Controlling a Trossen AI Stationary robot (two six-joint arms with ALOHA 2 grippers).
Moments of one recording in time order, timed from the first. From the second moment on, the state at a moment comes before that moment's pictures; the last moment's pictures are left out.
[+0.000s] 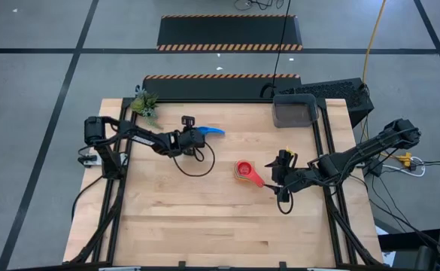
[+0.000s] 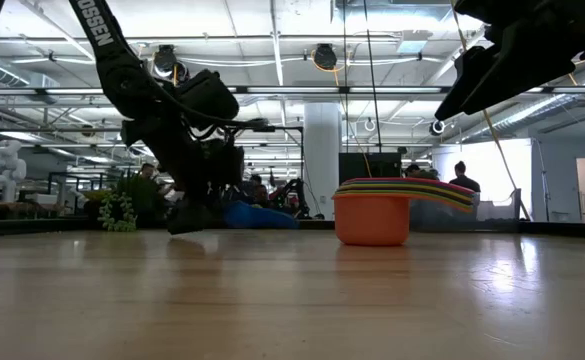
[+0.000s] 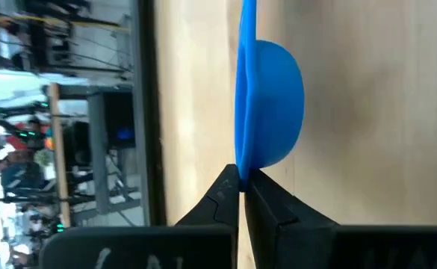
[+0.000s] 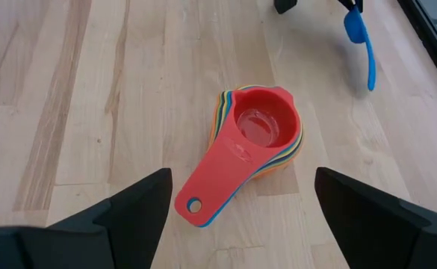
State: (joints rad) left arm 0.24 1.77 0.70 0.23 -0.69 0.73; right arm 0.40 1.07 0.66 -0.44 0.45 0.25
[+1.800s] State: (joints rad) left arm -0.32 1.45 0.71 0.71 -0.76 0.66; right arm 0.68 0.94 0.66 0.05 0.92 -0.38
